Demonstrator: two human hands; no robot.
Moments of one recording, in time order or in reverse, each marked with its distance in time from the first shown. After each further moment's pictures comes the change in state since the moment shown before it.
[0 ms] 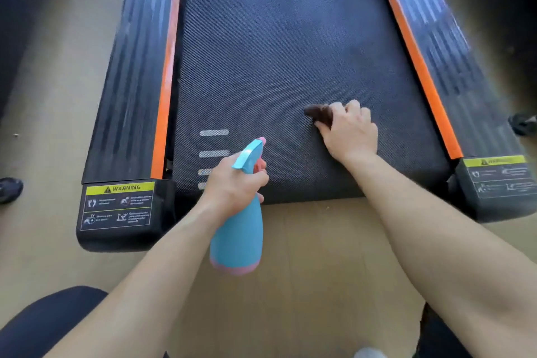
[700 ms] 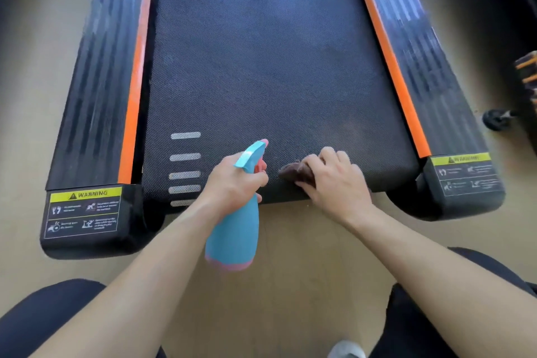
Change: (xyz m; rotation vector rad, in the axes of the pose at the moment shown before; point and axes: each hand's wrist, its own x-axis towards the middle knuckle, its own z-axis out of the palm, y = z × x) left_hand 0.002 0.026 0.044 0.089 -0.099 -0.033; right_hand -0.091 0.047 -0.013 -0.025 -0.051 -0.304
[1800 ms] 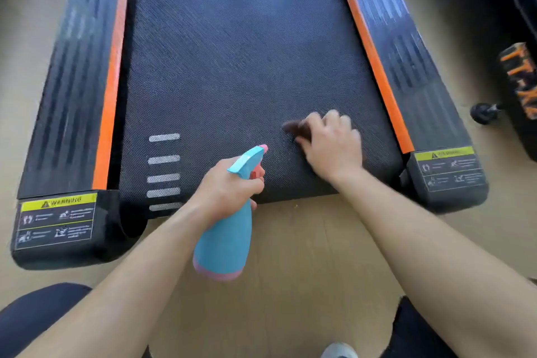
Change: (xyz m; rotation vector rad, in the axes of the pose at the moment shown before) left_hand 0.008 -0.001 0.023 0.047 -0.039 0.063; right_hand 0.062 0.038 0.004 -0.059 0.117 0.166
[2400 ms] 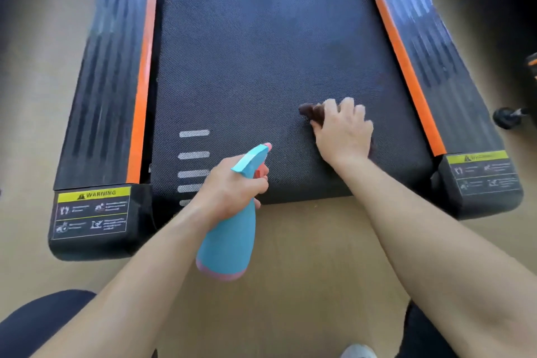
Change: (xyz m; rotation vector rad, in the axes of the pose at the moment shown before) left_hand -0.003 -0.024 -0.042 -0.024 0.003 -0.024; right_hand 0.027 -0.044 0.005 -0.022 -0.008 0.150
